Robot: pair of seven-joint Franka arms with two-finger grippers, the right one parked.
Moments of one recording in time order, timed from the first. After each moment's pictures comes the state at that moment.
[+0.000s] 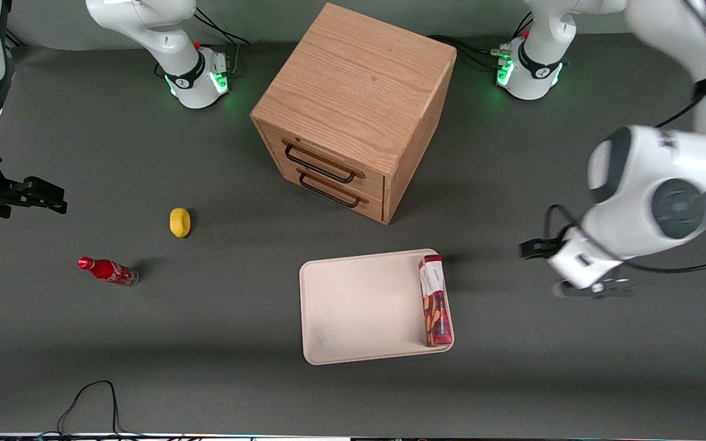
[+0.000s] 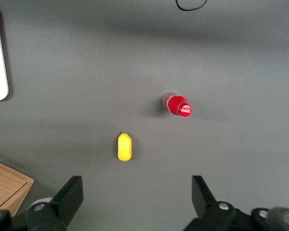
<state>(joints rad) -0.12 0.33 -0.02 -1.56 -0.02 1.79 -0.14</state>
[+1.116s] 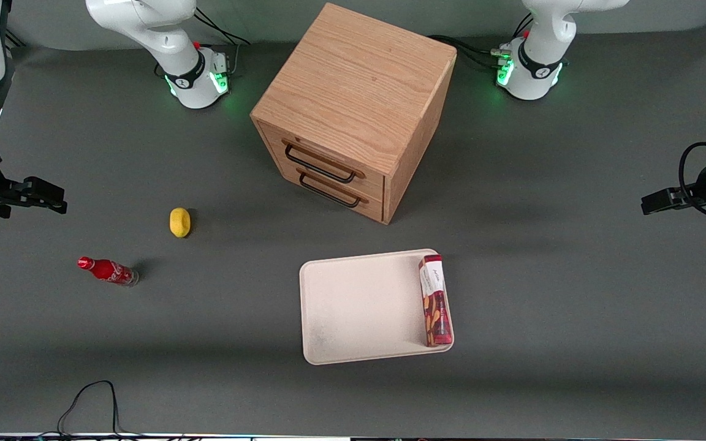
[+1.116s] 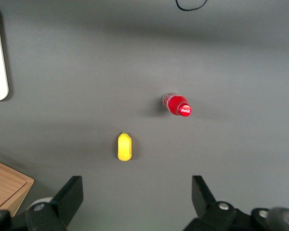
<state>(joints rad) -0.09 0.15 0.13 -1.57 0.06 1.60 -0.09</state>
